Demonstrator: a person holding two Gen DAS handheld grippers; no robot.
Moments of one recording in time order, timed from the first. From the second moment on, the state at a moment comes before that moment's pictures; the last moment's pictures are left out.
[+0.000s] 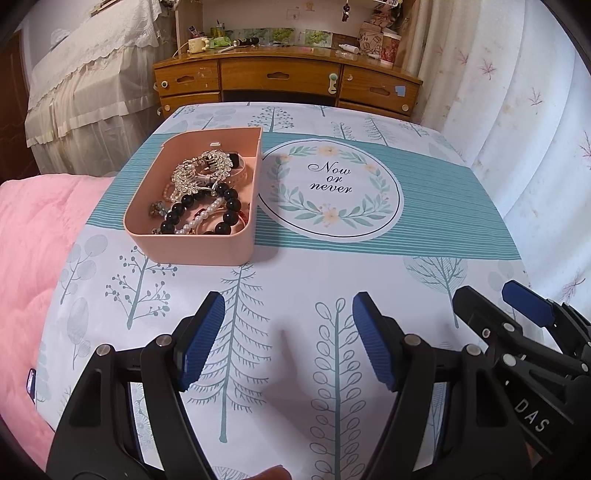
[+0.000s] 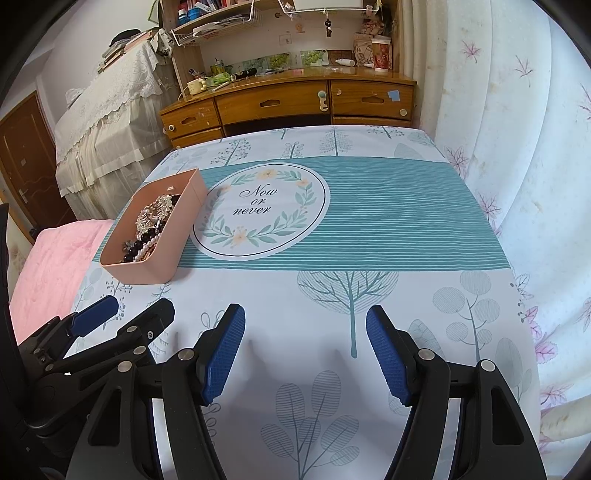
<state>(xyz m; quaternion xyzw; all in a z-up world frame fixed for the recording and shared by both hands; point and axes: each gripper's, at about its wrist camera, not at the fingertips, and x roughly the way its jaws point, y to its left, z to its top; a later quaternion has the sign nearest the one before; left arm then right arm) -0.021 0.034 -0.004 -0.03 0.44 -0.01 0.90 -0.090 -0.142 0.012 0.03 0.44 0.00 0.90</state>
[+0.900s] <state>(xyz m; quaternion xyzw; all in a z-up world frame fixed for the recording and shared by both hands) -0.021 0.033 -0.004 -0.03 0.44 -0.01 0.90 -0.091 -0.141 0.010 0.04 0.45 0.00 0.89</state>
